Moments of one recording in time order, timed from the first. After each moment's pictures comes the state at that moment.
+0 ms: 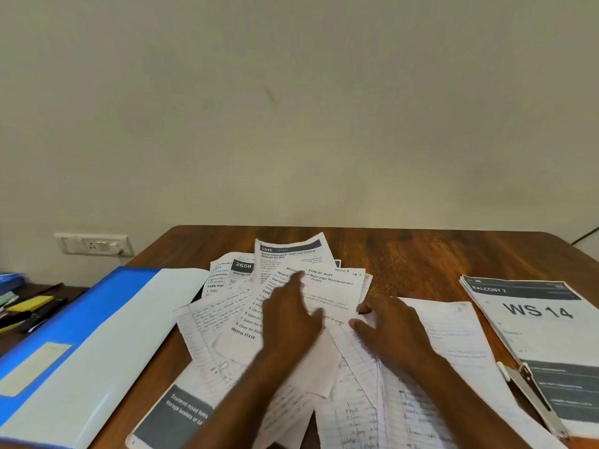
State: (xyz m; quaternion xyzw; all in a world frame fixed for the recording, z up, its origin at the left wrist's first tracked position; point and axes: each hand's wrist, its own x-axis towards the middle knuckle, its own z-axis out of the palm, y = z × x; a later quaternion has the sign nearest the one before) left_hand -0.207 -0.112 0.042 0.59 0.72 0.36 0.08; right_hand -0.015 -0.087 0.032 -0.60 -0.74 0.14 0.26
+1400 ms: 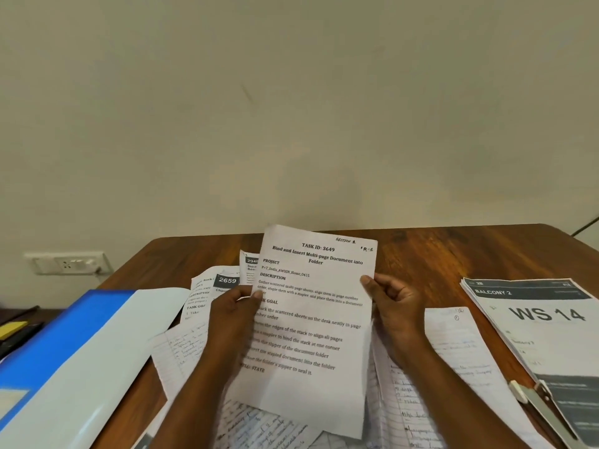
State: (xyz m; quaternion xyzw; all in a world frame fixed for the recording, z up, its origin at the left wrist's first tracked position) left_hand -0.276 -0.080 0.043 0.38 0.57 0.60 0.42; right_hand -0.020 -0.019 0.016 -0.39 -0.40 0.52 0.65
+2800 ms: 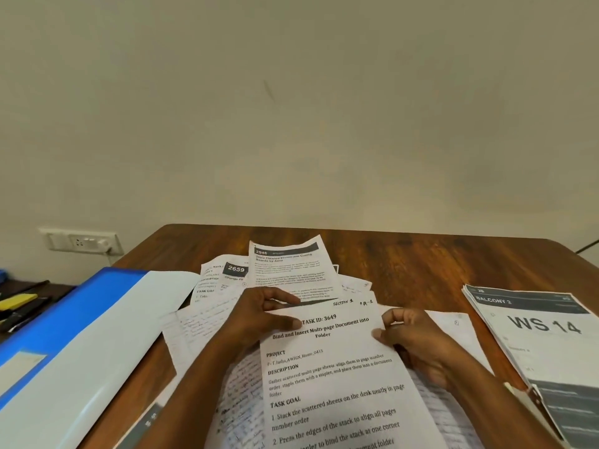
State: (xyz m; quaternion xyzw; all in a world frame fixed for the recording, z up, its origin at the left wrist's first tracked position) left_hand -0.273 -0.094 0.053 0.48 0.57 0.44 0.50; right_hand 0.017 -0.063 0.038 -0.52 -0.47 0.62 0.36
